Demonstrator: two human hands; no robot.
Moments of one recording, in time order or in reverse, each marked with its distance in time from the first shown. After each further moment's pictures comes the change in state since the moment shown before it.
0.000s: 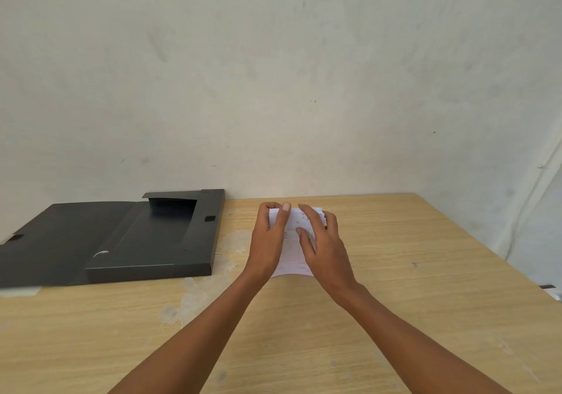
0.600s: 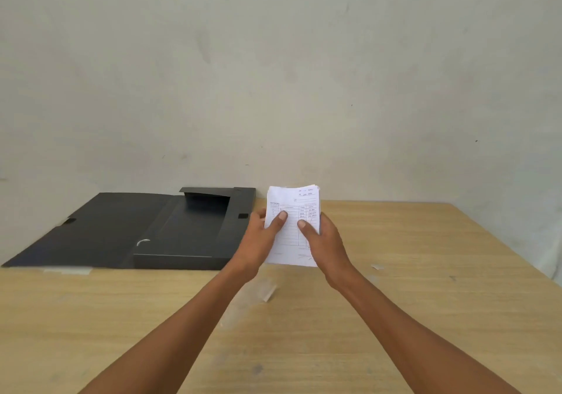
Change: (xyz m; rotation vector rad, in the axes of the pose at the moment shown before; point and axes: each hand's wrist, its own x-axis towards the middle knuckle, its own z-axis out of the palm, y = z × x) left_hand 0.006 0.005 -0.080 -0.032 -0.032 -0.221; right_hand 0.025 -0.055 0.034 0.697 -0.202 0.408
